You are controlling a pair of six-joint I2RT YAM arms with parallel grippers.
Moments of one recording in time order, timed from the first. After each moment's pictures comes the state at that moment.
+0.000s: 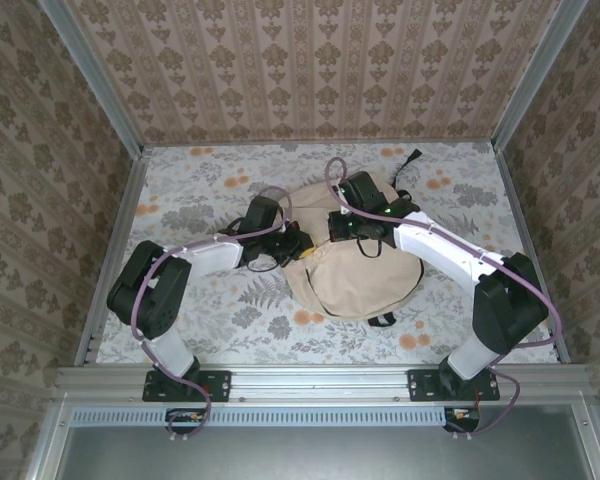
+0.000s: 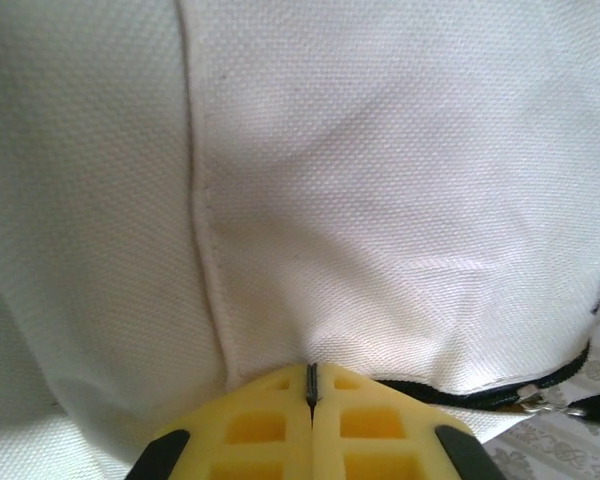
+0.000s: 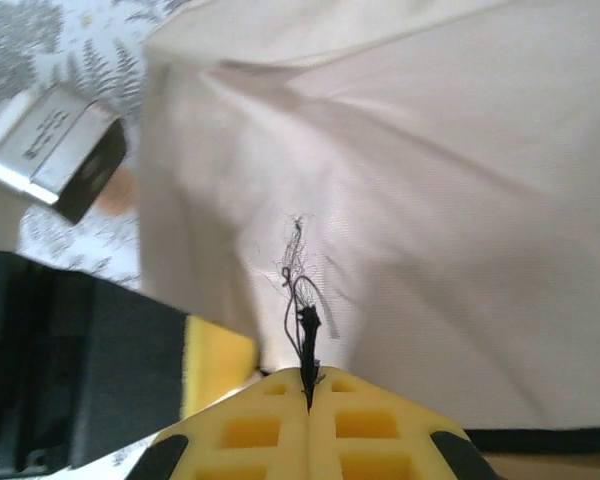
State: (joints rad) left arm -0.60 1.71 0.92 0.03 0.59 -1.11; right arm 0.57 1.60 1.25 -0.54 -0.02 0.39
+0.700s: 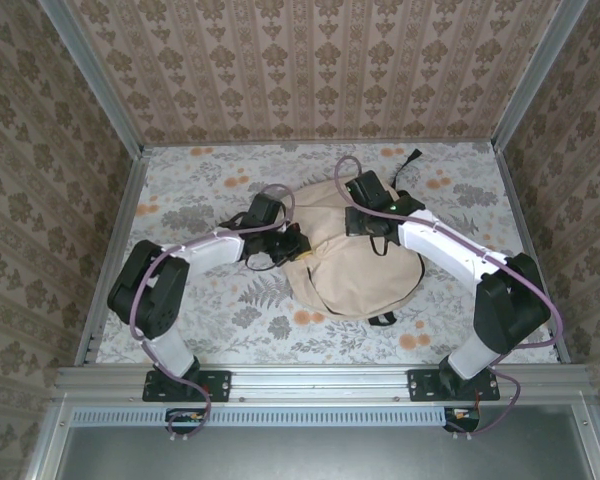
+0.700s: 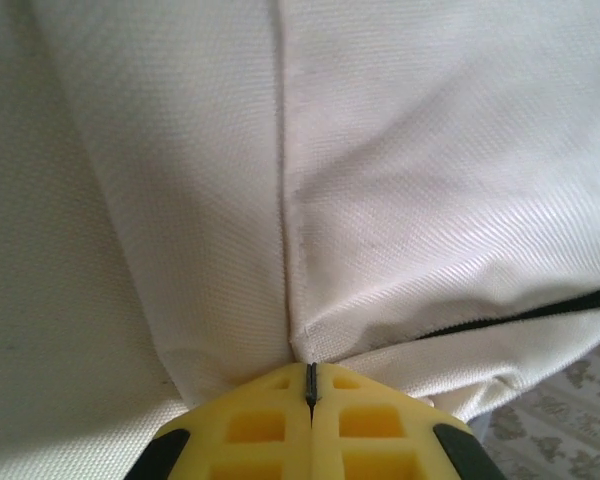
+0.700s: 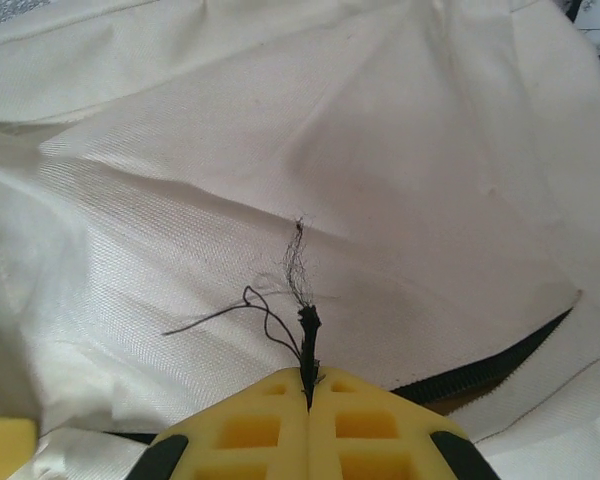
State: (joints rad) left arm -0.61 1.70 1.01 -0.19 0.53 -0.94; right arm 0.51 1.59 1.25 -0.61 0.24 0.42
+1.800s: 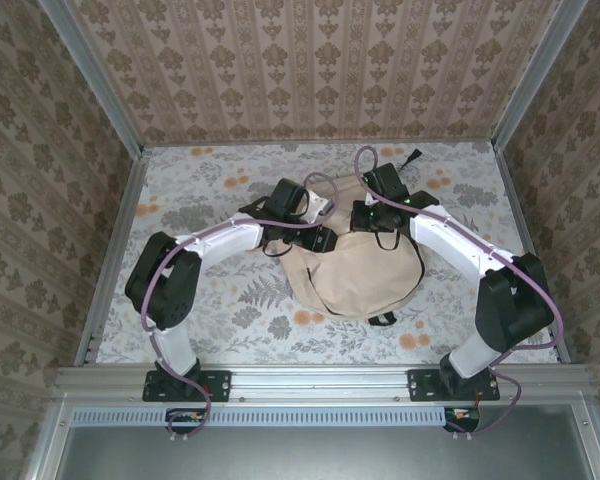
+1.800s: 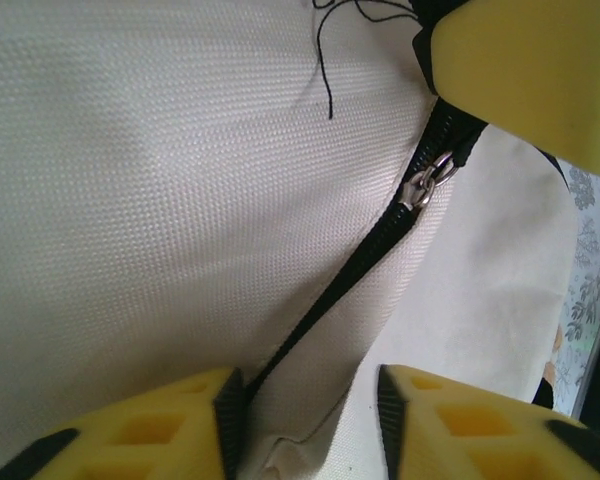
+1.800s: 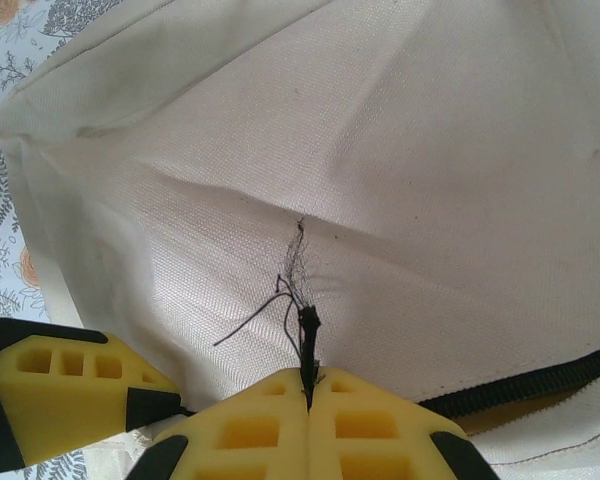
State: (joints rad) left arm -0.69 1.81 1.25 -0.30 0.55 -0.22; right arm 0.41 1.59 1.24 -0.58 -0.07 0.48
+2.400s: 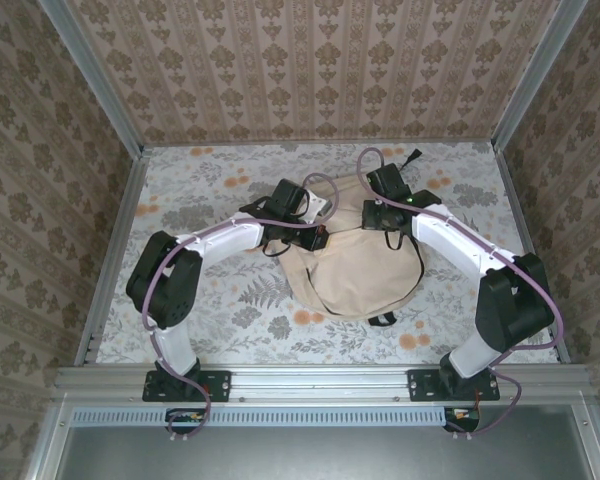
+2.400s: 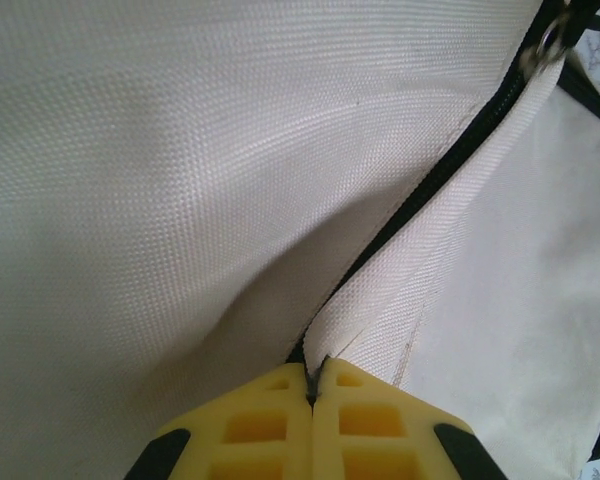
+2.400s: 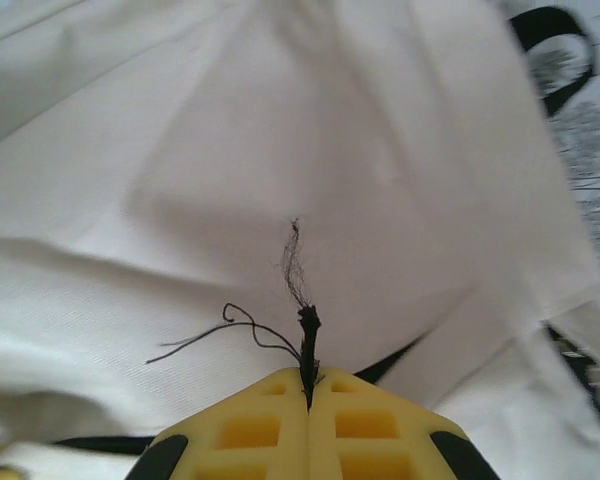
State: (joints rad) left arm -0.69 1.82 1.25 -0.34 0.45 -0.18; right arm 0.38 1.59 1.24 -0.64 0.19 0.44
